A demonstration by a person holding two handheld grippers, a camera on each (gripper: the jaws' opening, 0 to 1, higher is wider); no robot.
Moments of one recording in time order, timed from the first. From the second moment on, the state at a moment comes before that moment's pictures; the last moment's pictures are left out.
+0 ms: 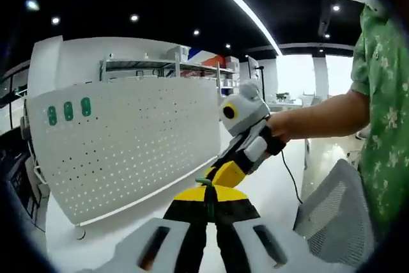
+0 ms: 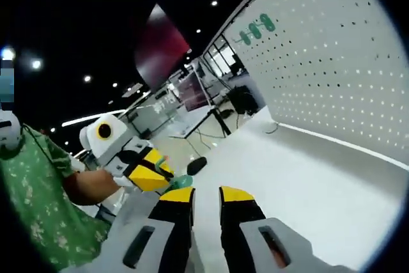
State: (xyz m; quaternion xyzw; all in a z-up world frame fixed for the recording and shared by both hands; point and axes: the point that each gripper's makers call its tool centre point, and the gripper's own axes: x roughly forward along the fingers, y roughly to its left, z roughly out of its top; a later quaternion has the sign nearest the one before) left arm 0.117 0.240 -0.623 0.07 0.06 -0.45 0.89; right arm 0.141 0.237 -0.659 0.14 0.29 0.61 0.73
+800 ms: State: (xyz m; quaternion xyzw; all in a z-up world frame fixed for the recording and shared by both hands) left arm 0.074 0.218 -0.584 0.09 -0.02 -0.51 0.85; right arm 0.087 0.242 -0.616 0.29 0.41 0.64 0.58
